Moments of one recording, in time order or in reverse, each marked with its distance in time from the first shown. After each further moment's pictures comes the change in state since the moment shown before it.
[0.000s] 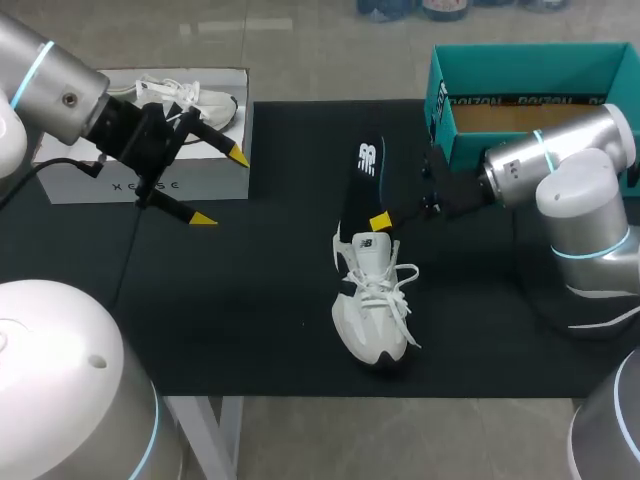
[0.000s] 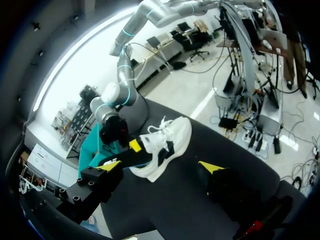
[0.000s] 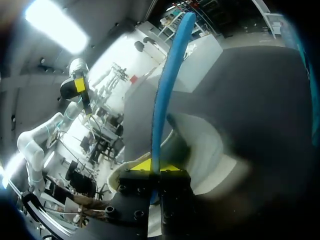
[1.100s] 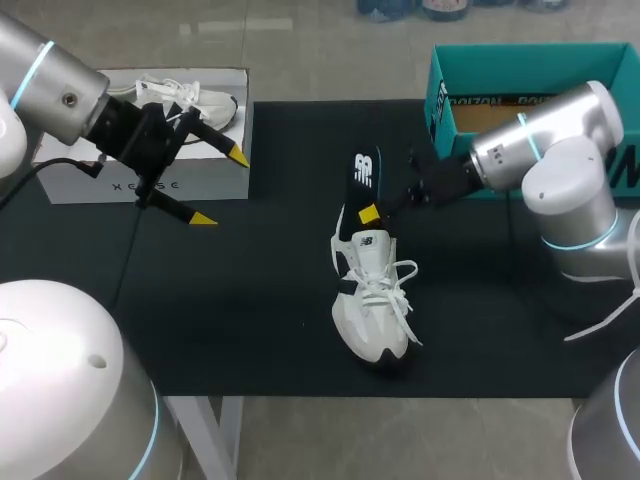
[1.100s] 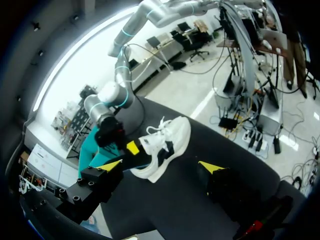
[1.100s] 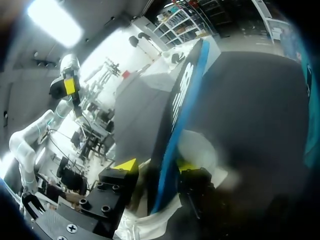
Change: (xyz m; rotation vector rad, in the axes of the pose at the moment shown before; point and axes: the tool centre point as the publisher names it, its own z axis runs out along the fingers) left arm 0.000 0.000 0.000 0.000 0.000 0.000; right arm -0.005 0.022 0.005 0.032 -0.091 -0.029
